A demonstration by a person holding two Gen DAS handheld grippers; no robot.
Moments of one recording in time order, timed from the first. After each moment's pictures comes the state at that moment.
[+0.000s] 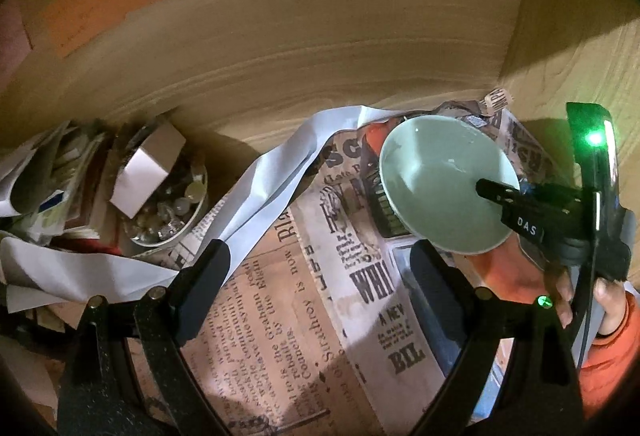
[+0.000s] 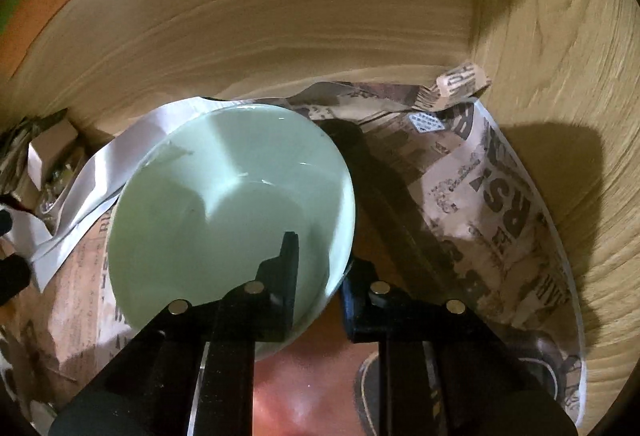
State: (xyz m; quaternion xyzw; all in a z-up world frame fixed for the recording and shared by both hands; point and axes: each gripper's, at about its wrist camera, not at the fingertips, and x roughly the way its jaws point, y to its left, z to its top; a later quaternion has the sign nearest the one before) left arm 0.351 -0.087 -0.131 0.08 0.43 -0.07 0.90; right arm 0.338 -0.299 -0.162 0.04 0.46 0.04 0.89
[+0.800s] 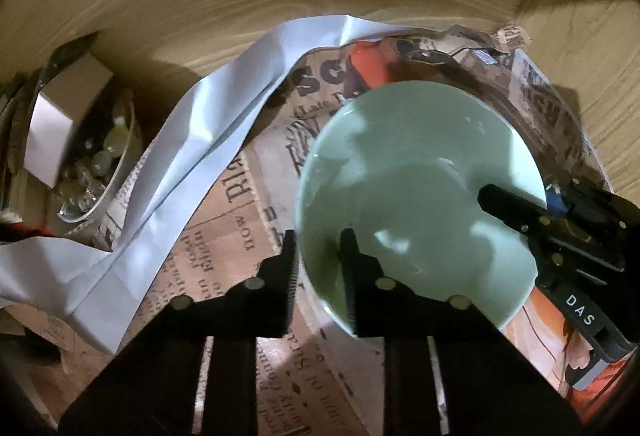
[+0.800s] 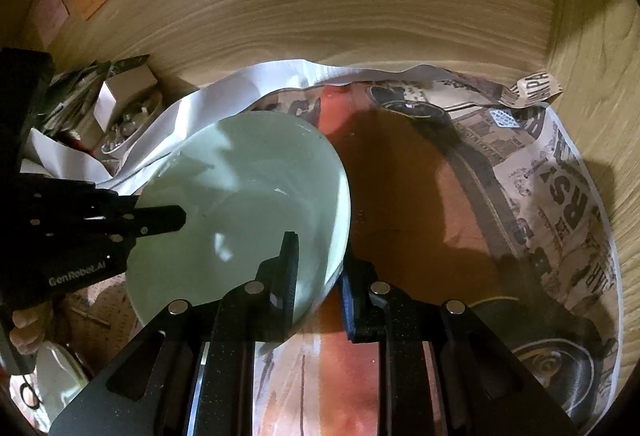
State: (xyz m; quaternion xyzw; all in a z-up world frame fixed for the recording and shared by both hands) left arm 0.382 -0.100 -0.191 0.08 0.54 -0.10 0.83; right arm 0.303 -0.263 -0.161 0.02 0.47 0.15 0.87
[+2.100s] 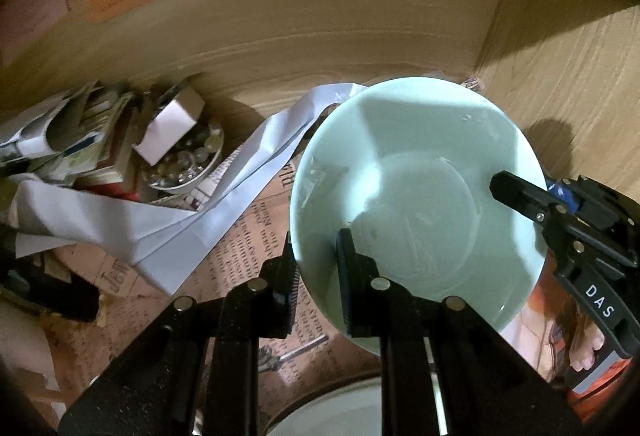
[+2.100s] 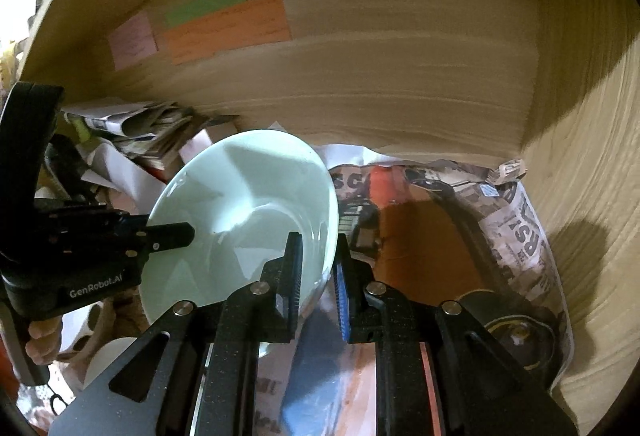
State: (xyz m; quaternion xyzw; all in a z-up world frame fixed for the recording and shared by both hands) left arm 0.280 -0.058 -0.115 0.05 0.44 -0.09 0.89; right arm 0.220 -0.219 -0.081 -0.01 0.35 0.17 0.92
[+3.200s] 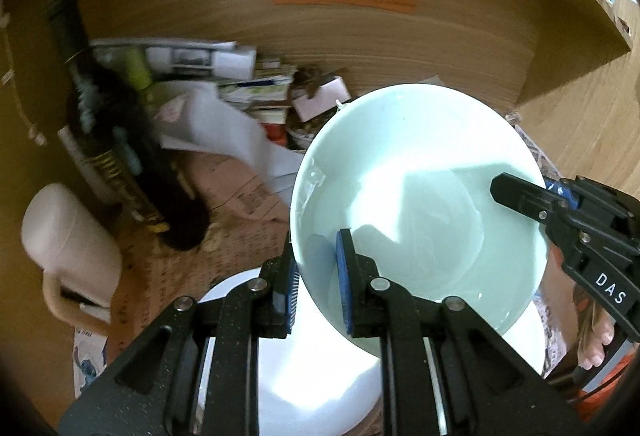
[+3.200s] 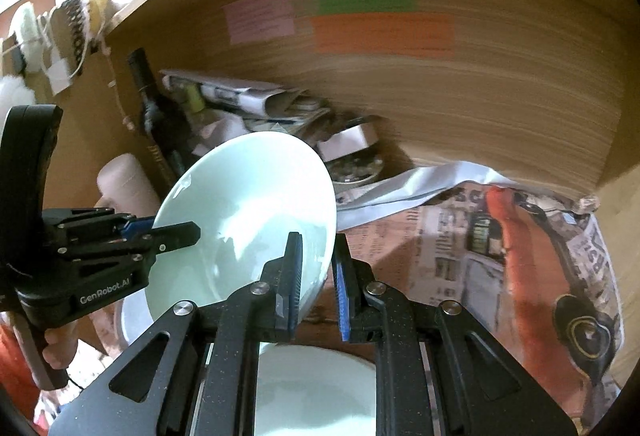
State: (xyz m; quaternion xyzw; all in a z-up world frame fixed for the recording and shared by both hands) left arm 0.173 0.078 -0.097 0.00 0.39 -0.01 0.92; right arm 0.160 -0.091 -0.072 -0.04 0.34 0.27 0.90
